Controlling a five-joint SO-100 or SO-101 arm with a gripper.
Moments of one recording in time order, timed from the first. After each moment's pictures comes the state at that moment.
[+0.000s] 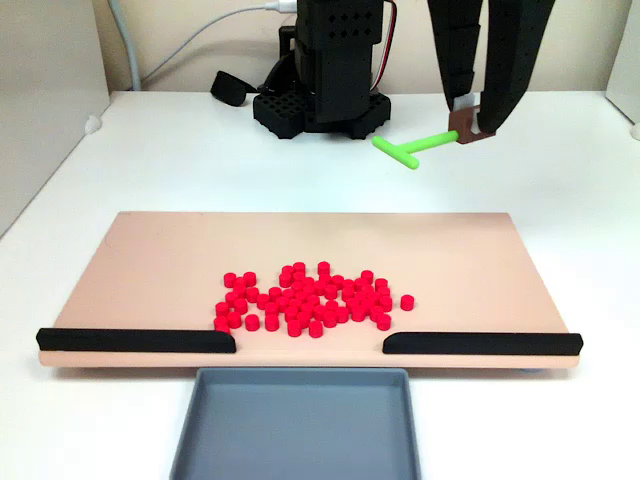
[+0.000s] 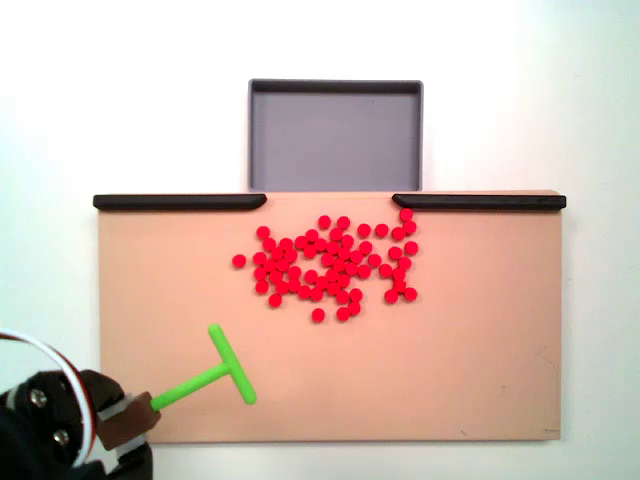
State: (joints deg) arm -19.2 81.1 71.6 98.3 -5.5
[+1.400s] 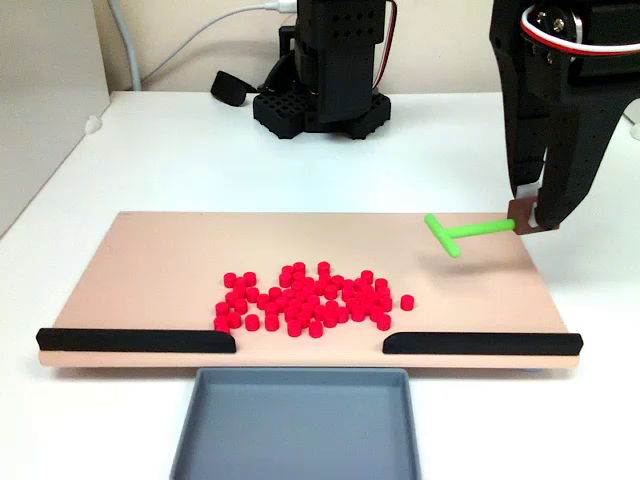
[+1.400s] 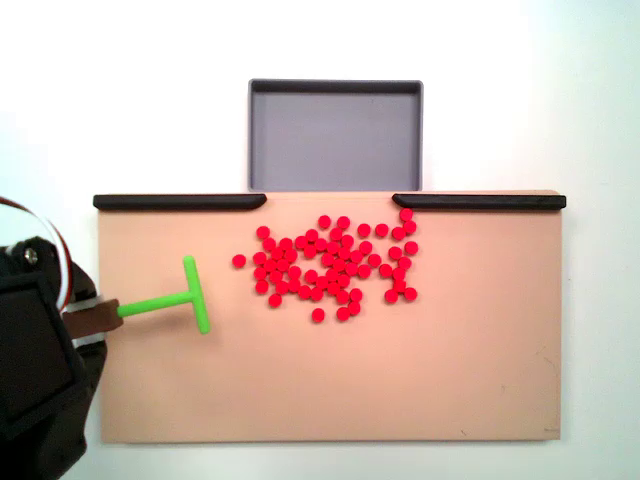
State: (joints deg) arm -20.8 57.7 48.3 98.1 10.9
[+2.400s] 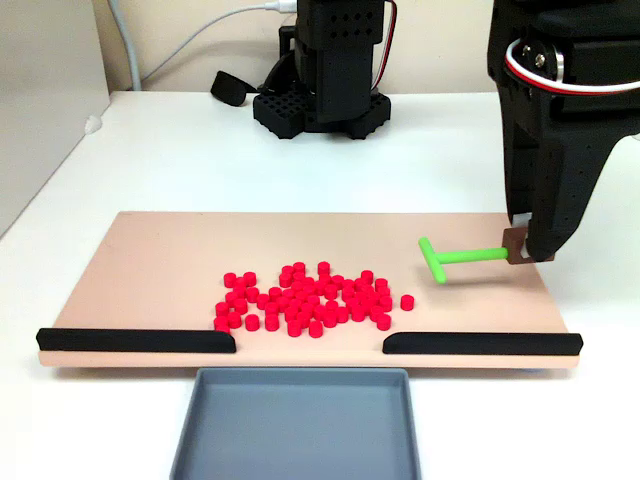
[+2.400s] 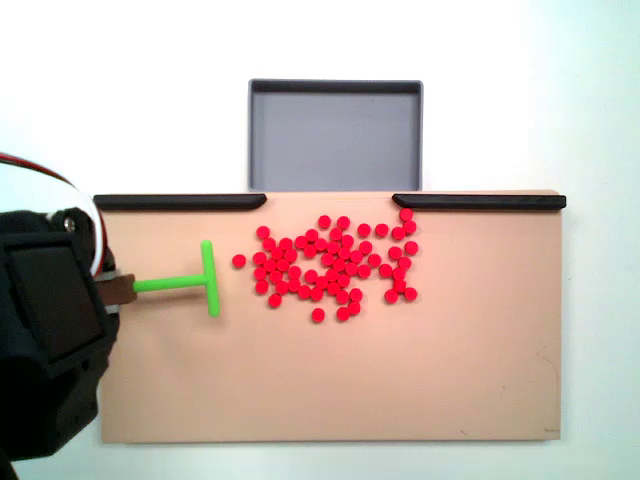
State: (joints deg) arm -19.2 51.9 42.2 98.2 15.7
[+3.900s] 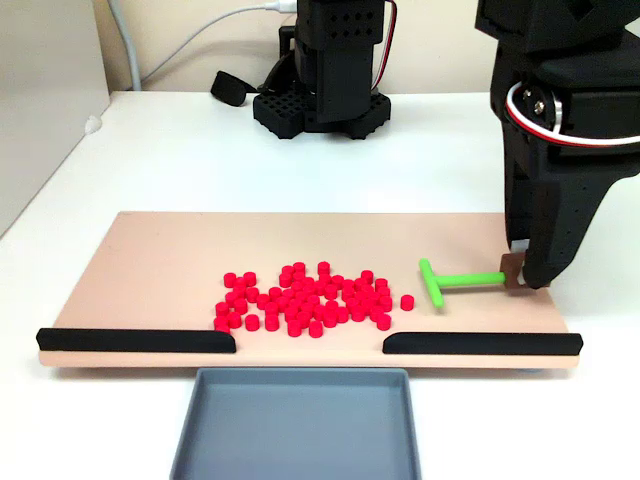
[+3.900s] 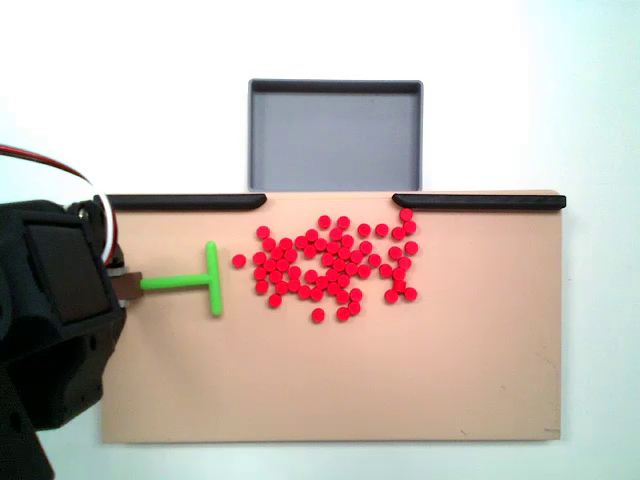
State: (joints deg) arm -19.7 46.3 38.5 98.4 17.3
